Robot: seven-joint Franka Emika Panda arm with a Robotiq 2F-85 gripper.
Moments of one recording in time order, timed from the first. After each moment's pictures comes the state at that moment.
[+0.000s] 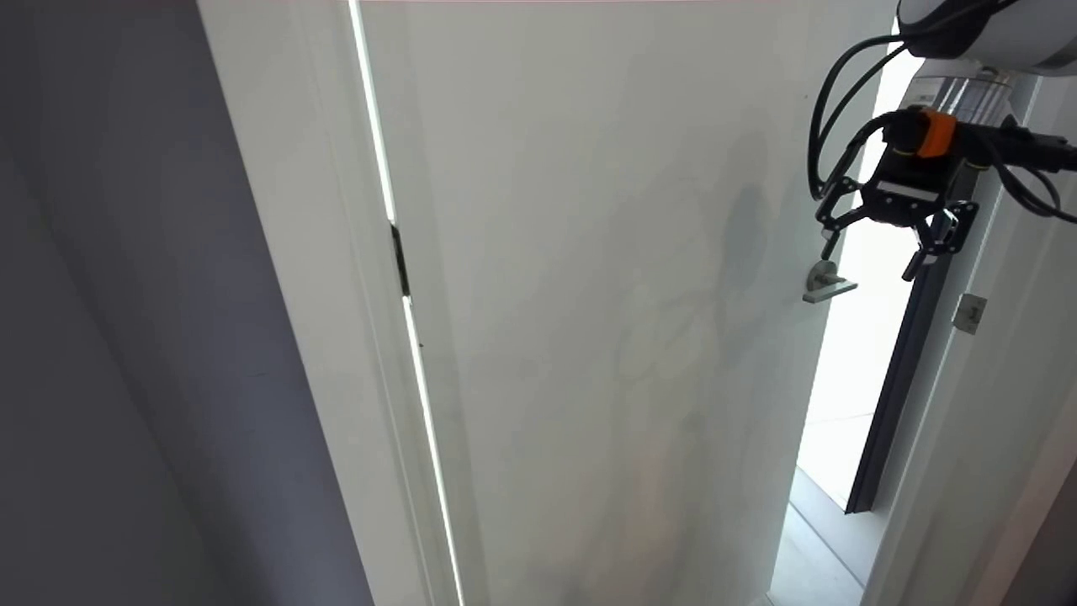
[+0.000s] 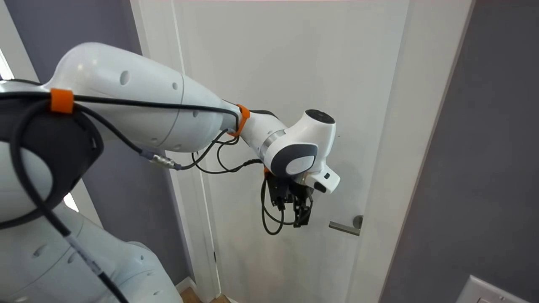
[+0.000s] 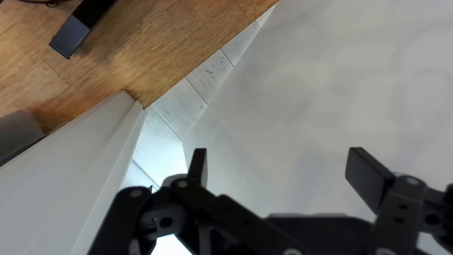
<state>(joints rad) -0.20 -0.39 -0.12 -2.48 0.21 2.12 0.38</state>
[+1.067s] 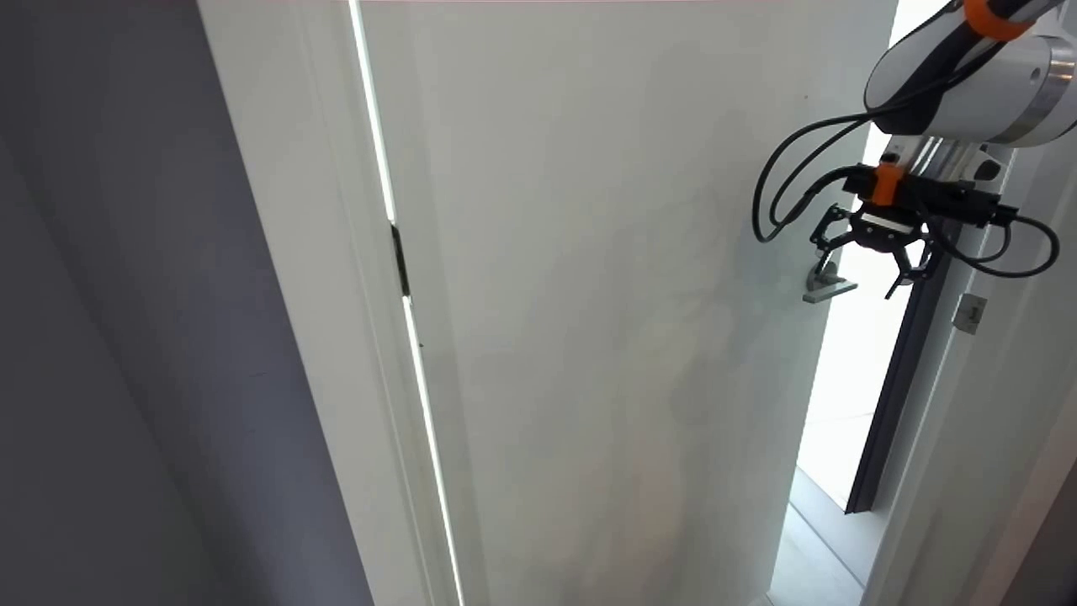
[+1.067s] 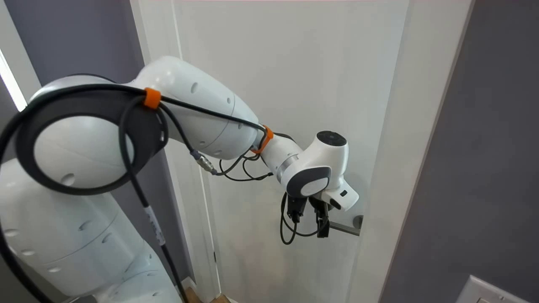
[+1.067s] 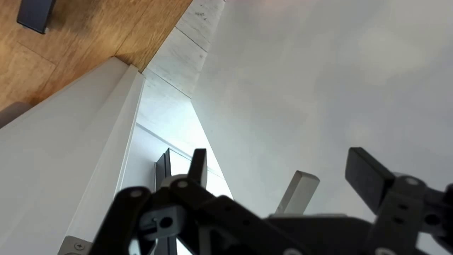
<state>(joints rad) -0.24 -0.18 -0.13 -2.46 0.21 2.45 0.53</state>
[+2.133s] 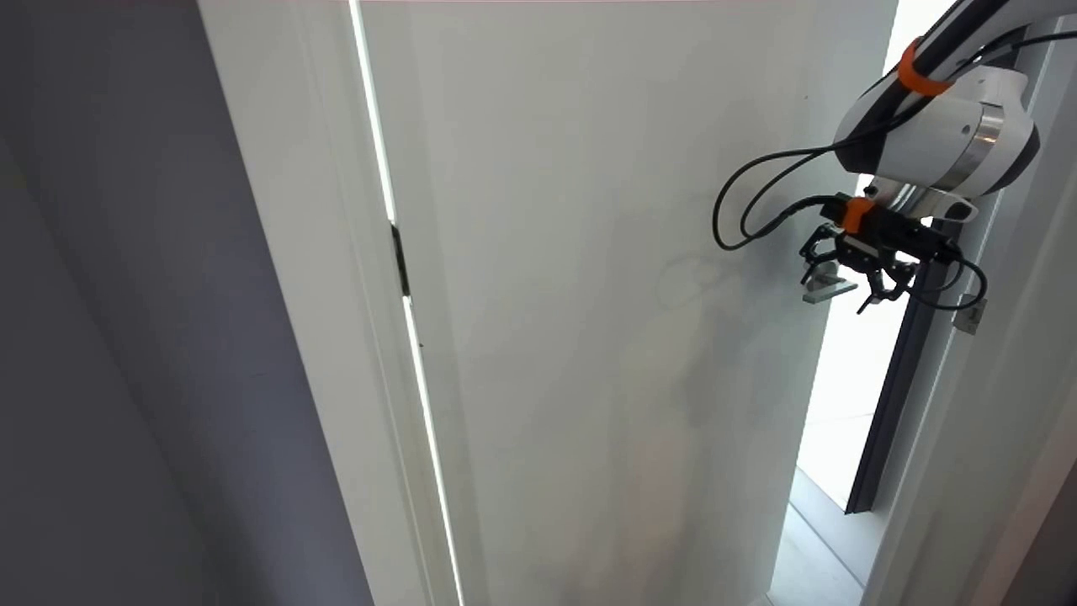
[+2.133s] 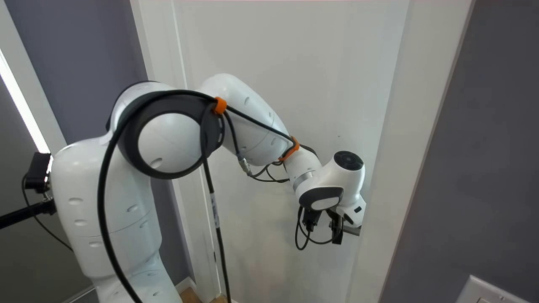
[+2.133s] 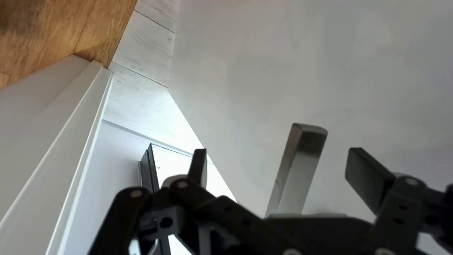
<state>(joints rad) -0.23 0.05 -0.16 -2.35 0.45 2.63 0.45</state>
